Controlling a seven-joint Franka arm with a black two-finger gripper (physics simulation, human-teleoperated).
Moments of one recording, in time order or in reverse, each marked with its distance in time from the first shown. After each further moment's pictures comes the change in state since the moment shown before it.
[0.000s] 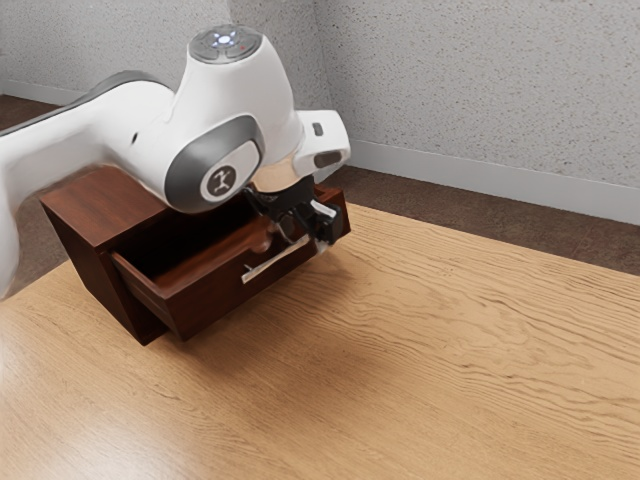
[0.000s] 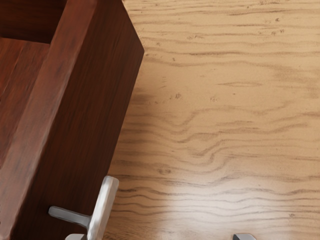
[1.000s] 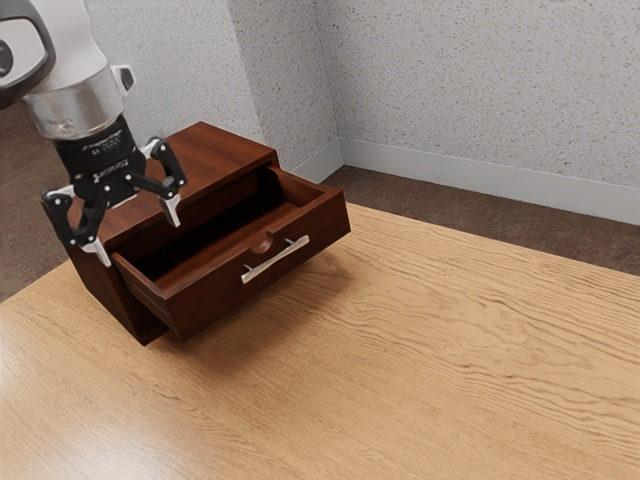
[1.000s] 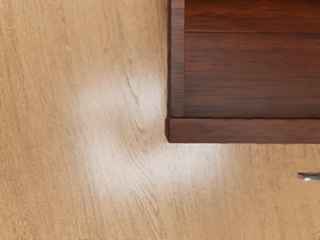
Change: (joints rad) arm 0.086 -0.268 0.139 0.059 -0.260 -0.603 -1.049
